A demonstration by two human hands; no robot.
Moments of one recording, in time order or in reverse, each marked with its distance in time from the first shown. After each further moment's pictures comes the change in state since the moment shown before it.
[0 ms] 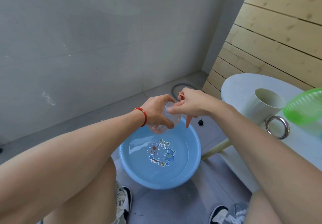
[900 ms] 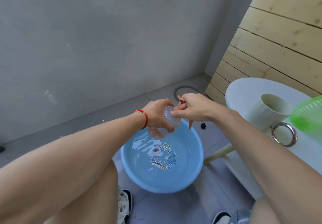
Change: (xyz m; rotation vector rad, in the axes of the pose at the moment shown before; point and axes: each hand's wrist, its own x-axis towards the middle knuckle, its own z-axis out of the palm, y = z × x) left_hand 0.005 -0.014 -0.001 0.008 -0.056 -0.065; right_hand 0.016 0.010 0.006 0.000 -0.002 -0.184
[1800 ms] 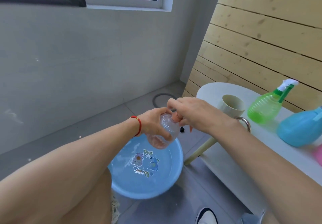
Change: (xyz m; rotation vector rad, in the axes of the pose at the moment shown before) left_hand 0.004 0.043 0.023 -0.155 -0.163 0.131; right_hand -0.082 0.011 -0.025 -0.422 0.188 -0.174
